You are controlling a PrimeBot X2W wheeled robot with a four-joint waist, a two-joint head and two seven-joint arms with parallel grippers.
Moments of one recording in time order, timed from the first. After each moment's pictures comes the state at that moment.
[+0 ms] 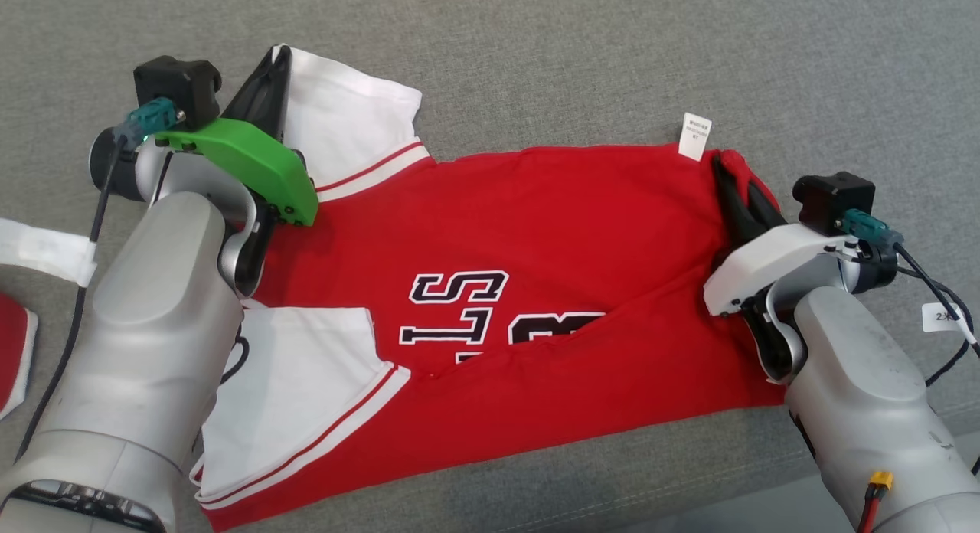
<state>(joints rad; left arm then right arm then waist) -0.98 0.20 -0.54 0.94 -0.61 -0.13 -0.22 -0.65 -0.14 0.22 0.74 0.36 0.13 -0.27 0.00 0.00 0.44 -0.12</state>
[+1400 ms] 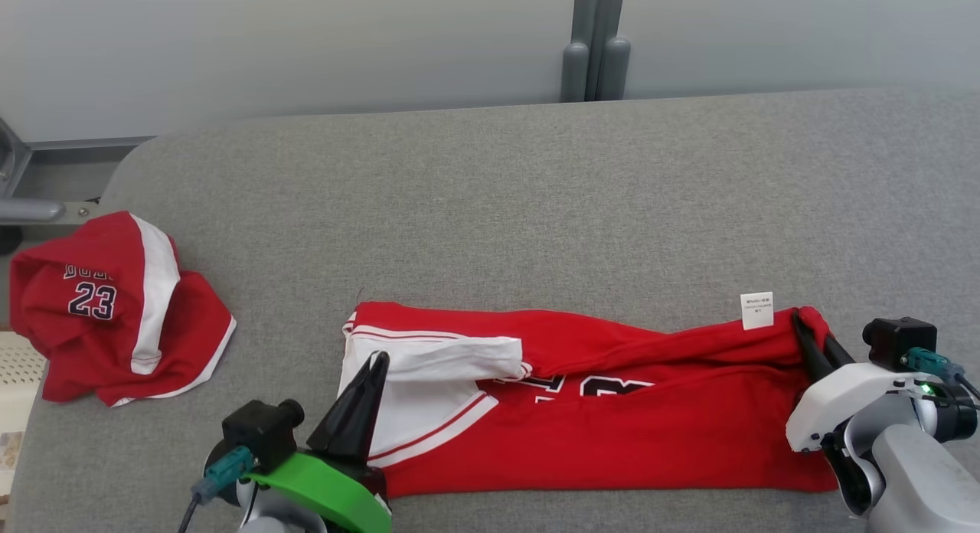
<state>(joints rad) -0.16 0.24 -0.49 0.29 -0.61 -0.13 -0.26 -0.36 -0.30 0.23 0.76 0.47 0.13 -0.26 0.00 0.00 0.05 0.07</state>
